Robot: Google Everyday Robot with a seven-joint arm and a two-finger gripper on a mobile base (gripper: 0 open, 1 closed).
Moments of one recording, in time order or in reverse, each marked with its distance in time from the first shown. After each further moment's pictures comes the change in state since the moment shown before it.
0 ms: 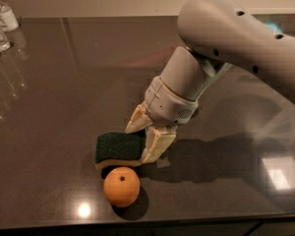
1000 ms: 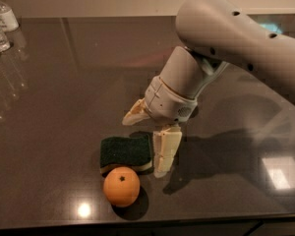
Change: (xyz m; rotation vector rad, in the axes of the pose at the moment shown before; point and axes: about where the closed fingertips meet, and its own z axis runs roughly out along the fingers) arm 0.005 -0.004 0.002 -0.021 0.002 -0.014
